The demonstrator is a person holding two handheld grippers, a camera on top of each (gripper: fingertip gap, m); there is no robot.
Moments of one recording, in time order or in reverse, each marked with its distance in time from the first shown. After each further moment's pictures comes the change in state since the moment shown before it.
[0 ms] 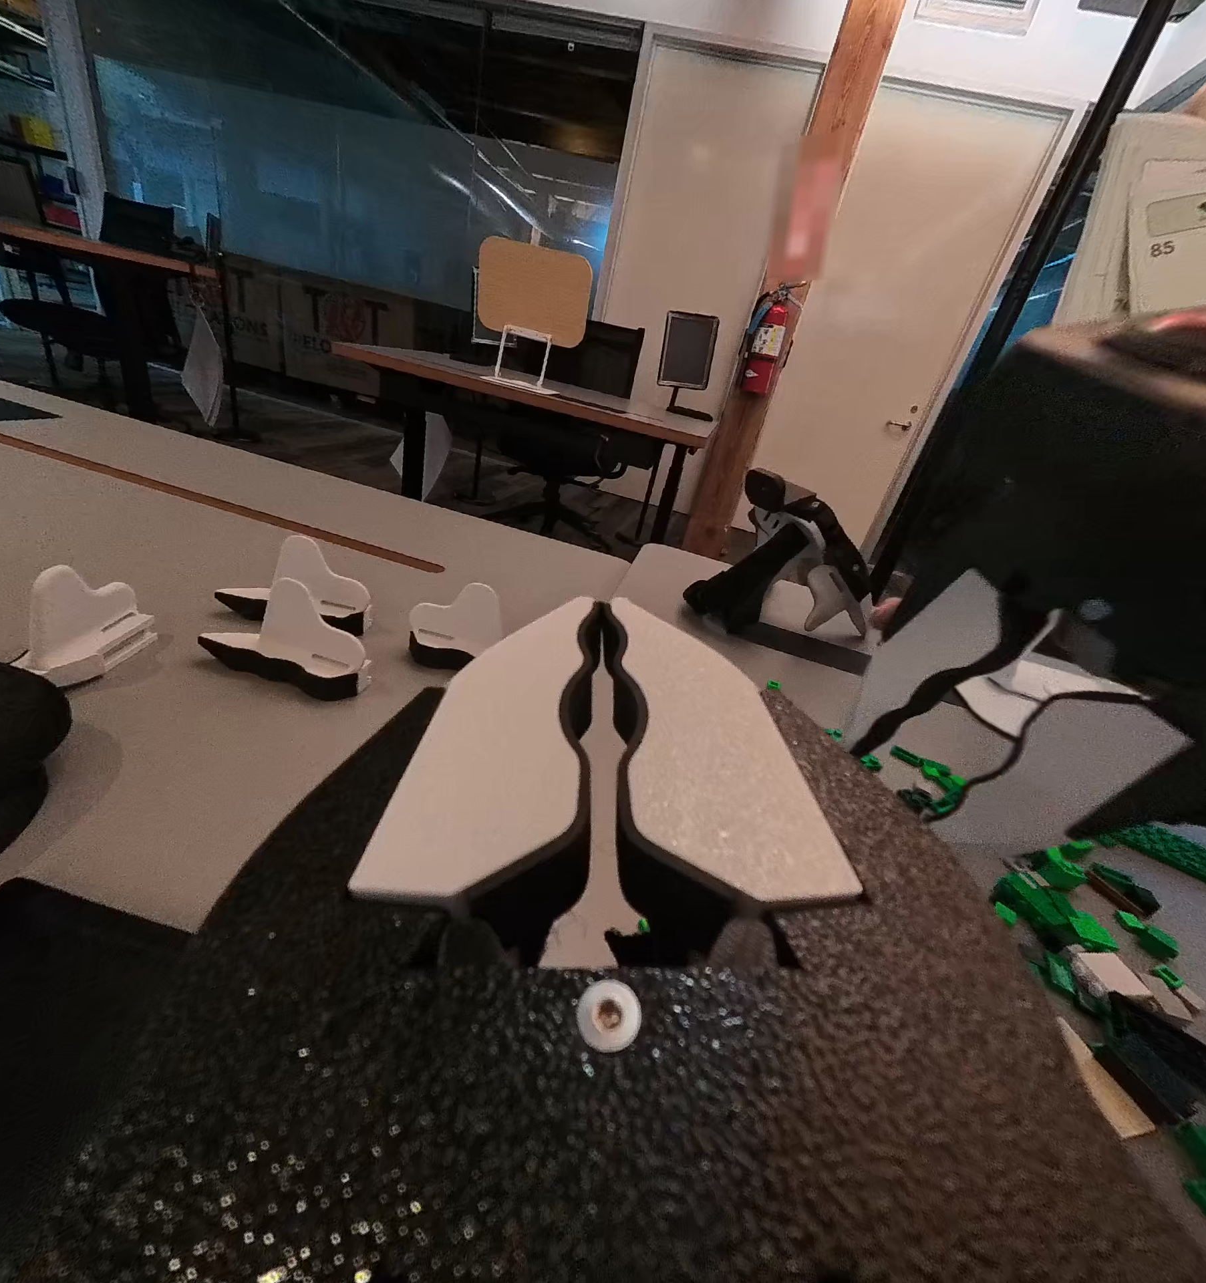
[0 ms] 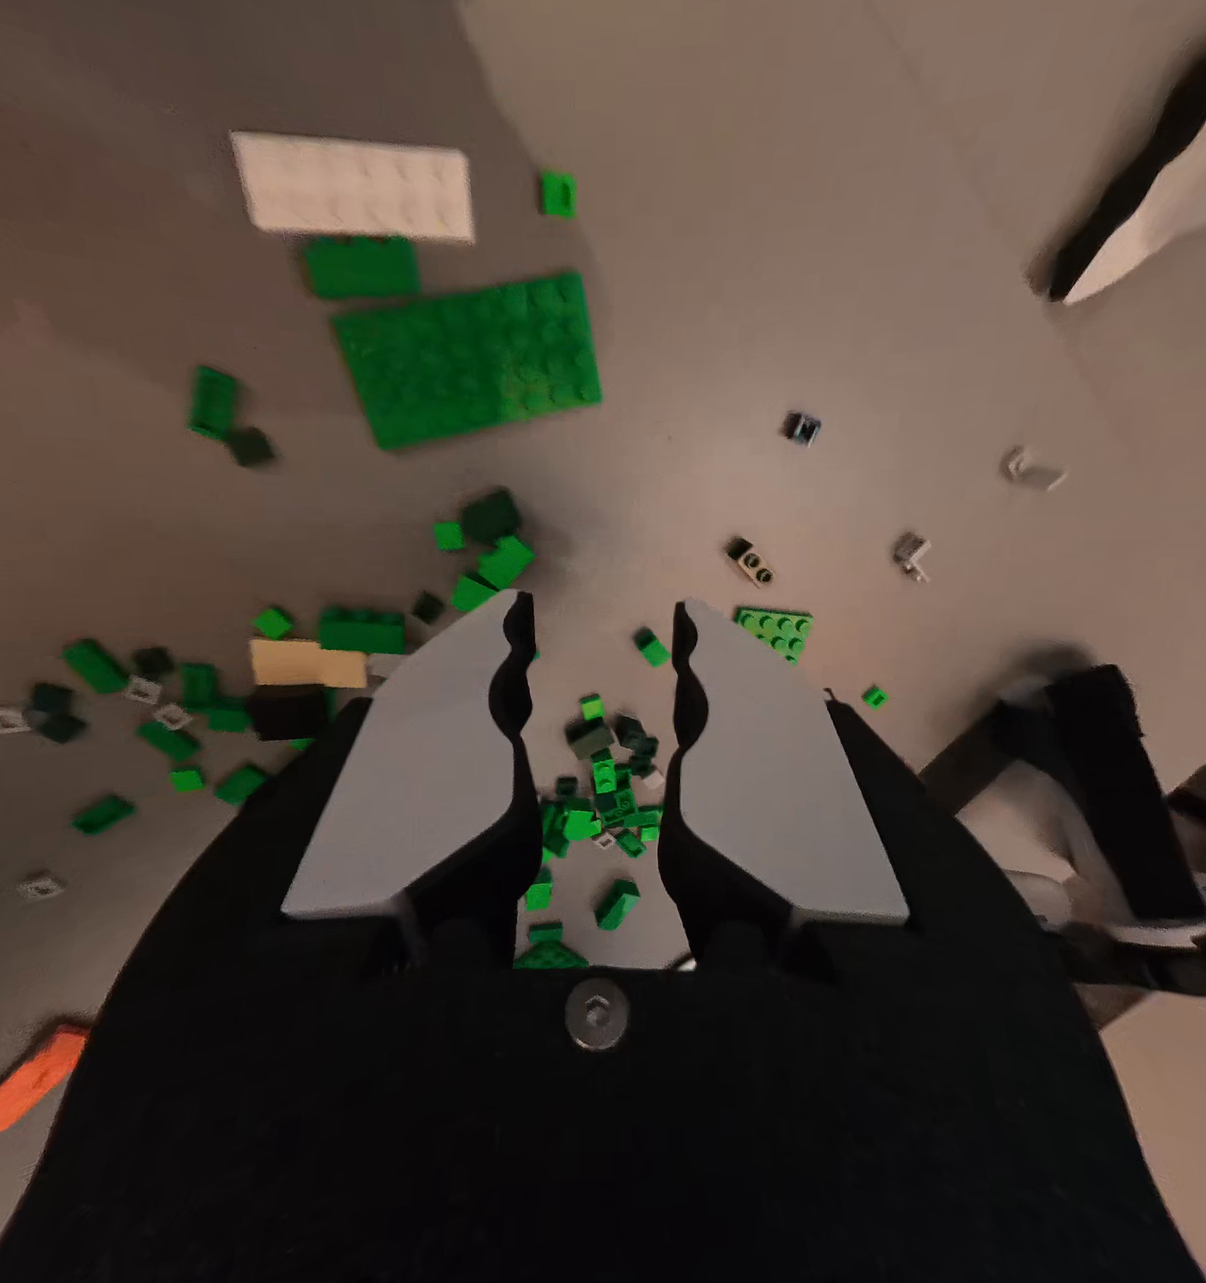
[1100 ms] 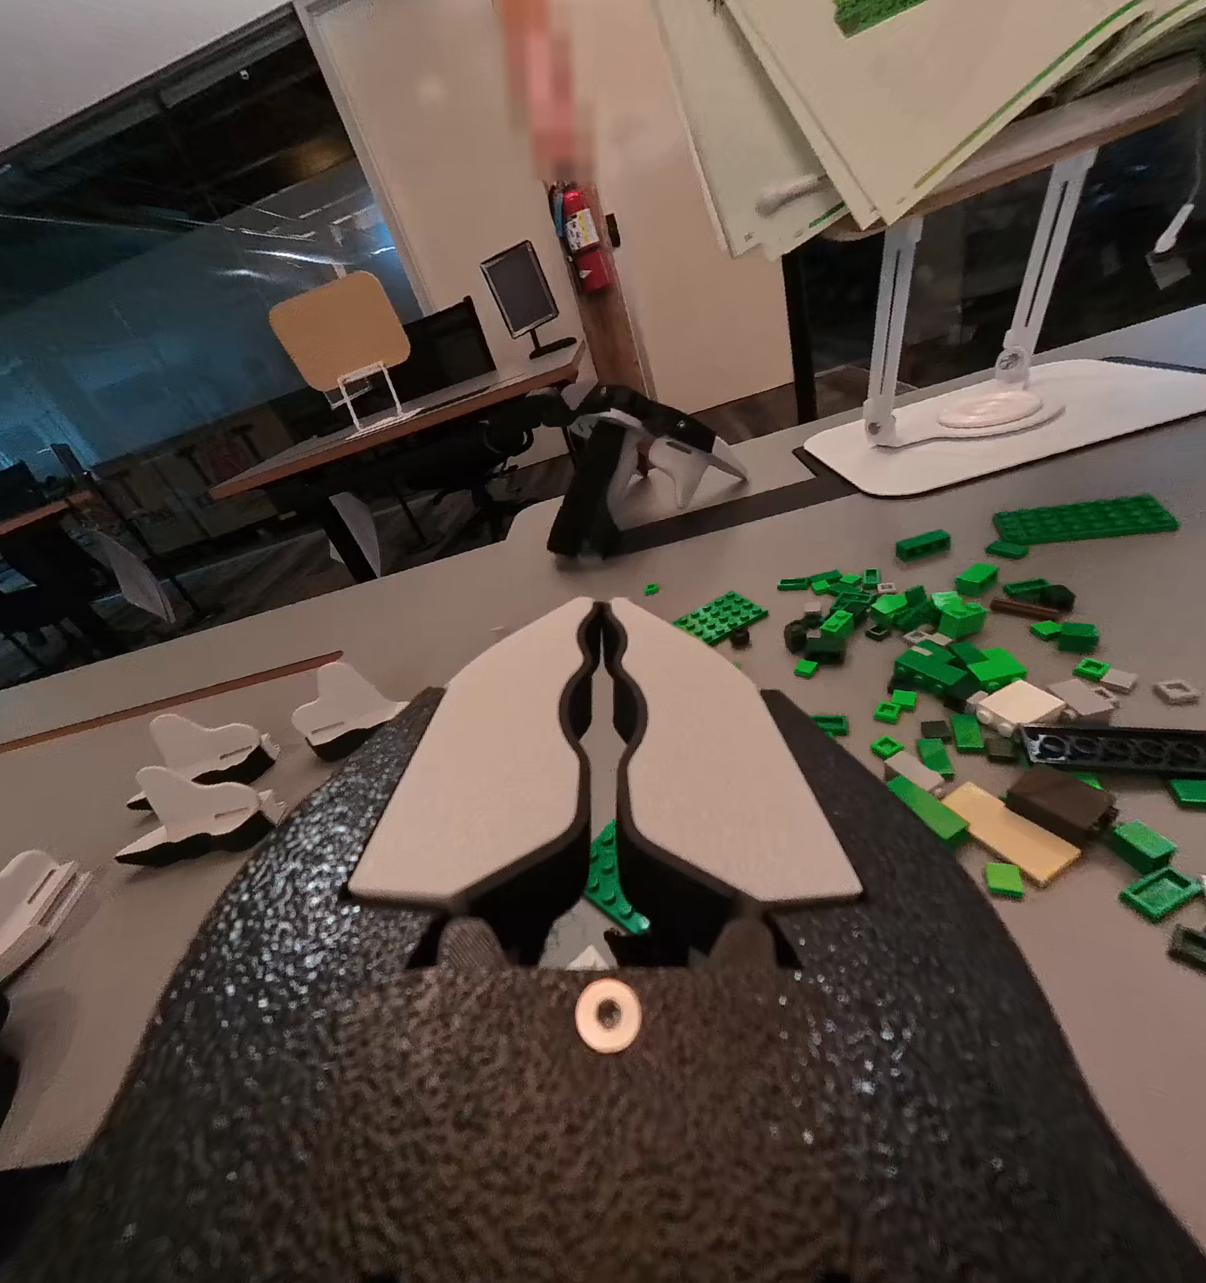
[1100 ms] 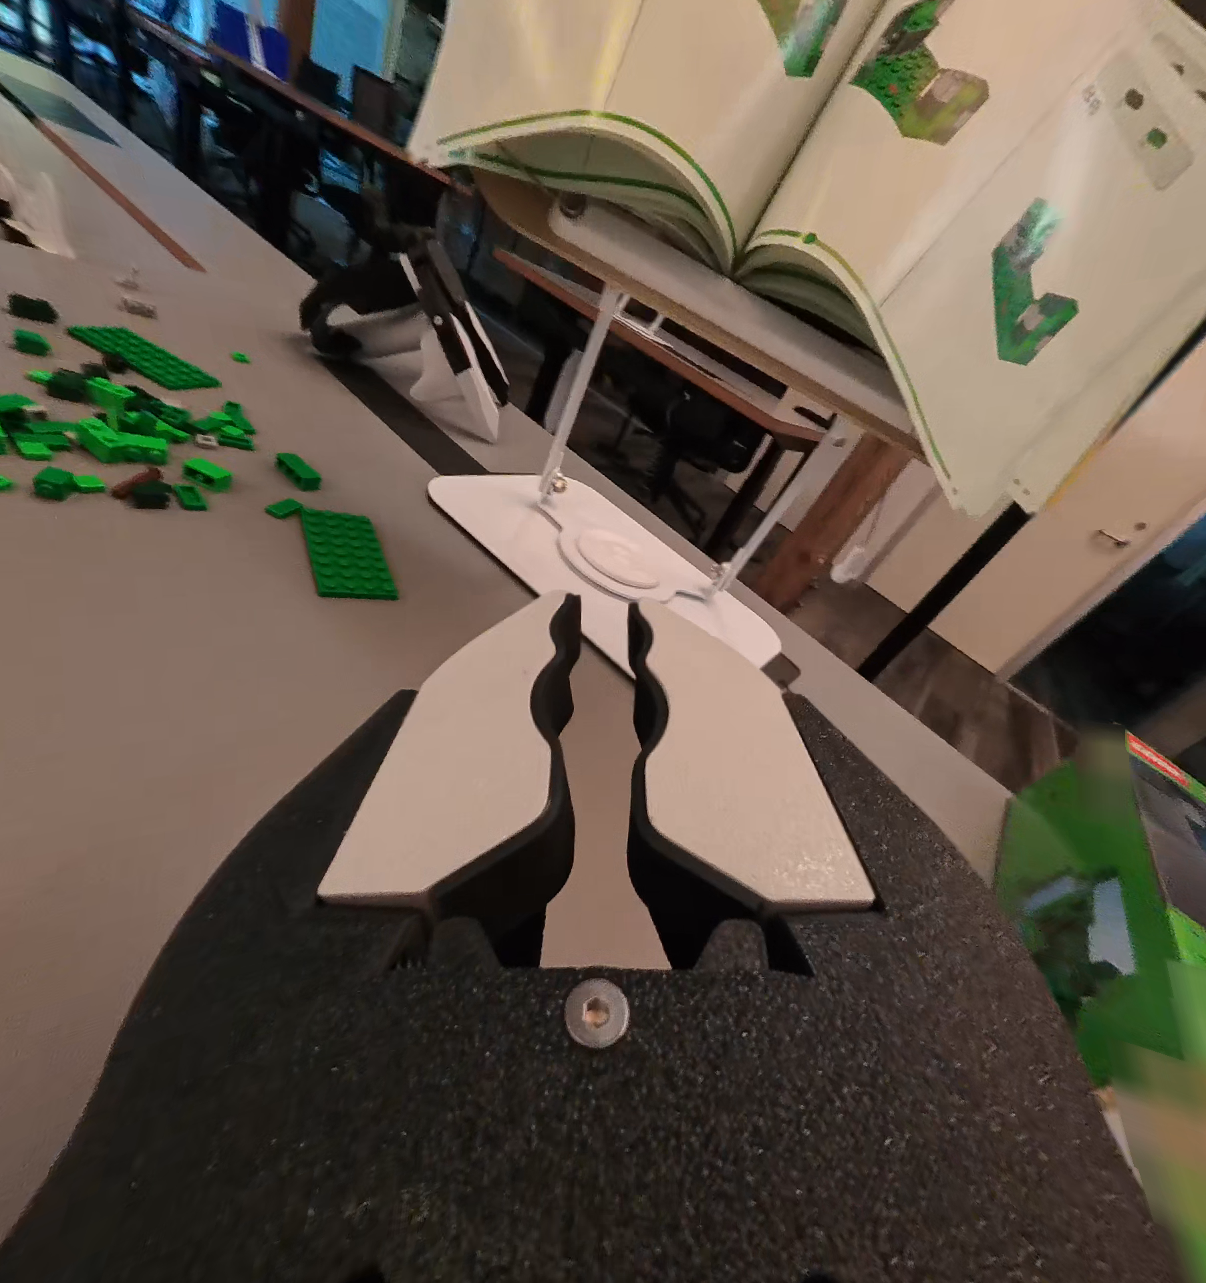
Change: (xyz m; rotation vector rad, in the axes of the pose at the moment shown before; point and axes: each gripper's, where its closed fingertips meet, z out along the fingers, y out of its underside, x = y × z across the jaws) left arm 0.096 0.038 -0.003 -0.078 0.247 0.503; right arm -0.116 0.305 -0.110 0.682 1.166 0.860
